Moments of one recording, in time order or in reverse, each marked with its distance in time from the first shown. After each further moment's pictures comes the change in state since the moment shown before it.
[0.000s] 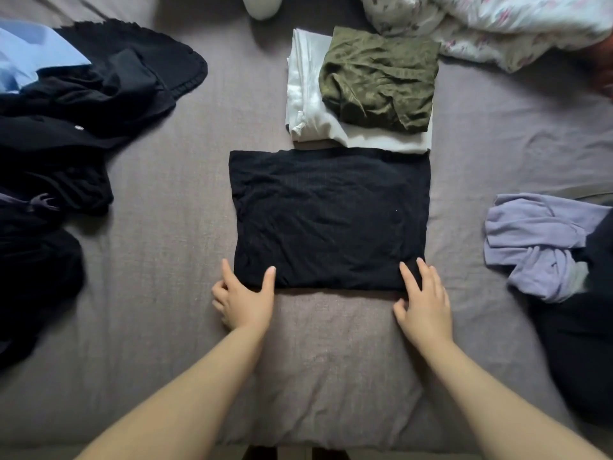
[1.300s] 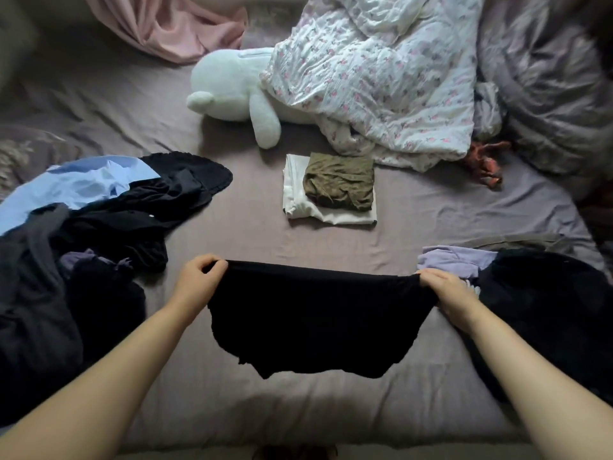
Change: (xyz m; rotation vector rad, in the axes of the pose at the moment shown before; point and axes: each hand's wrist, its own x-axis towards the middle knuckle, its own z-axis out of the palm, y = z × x) left_hand -0.044 0.088 -0.226 -0.210 -0.230 0.590; right_hand -0.031 -0.002 -0.250 1.061 -0.185 0.223
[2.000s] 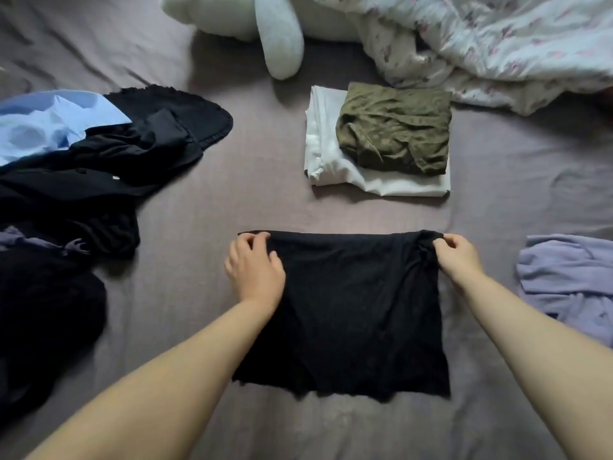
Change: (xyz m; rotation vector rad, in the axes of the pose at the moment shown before) left_hand 0.122 -0.121 0.169 0.565 0.267 0.044; right_hand 0.246 0.113 0.102 -0.199 0.289 0.098
